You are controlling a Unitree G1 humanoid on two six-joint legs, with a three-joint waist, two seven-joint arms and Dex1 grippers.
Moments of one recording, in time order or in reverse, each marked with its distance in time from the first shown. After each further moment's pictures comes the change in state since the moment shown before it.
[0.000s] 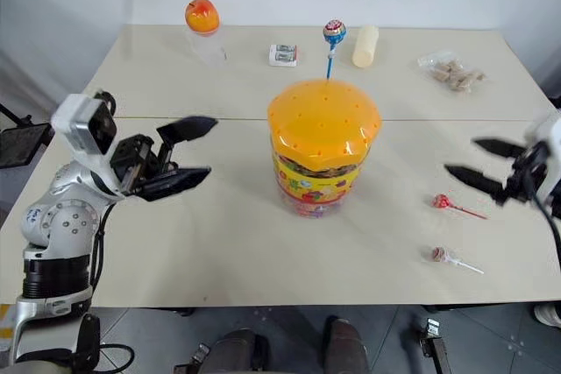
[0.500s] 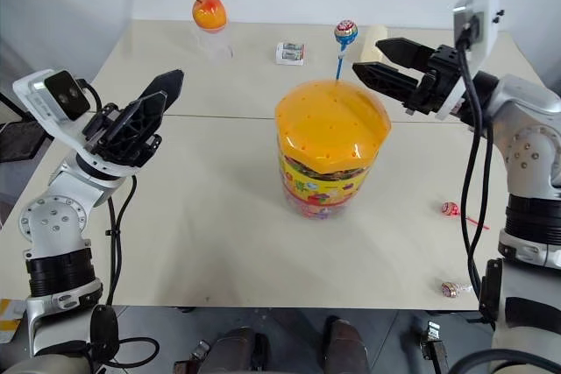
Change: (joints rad) left arm -0.022 -0.073 0.123 0.000 -0.279 0.192 0.244; right arm -0.596 0.268 0.282 -0.022 0.130 0.309 -0.150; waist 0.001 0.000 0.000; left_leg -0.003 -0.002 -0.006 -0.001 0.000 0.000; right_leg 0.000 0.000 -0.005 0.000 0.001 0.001
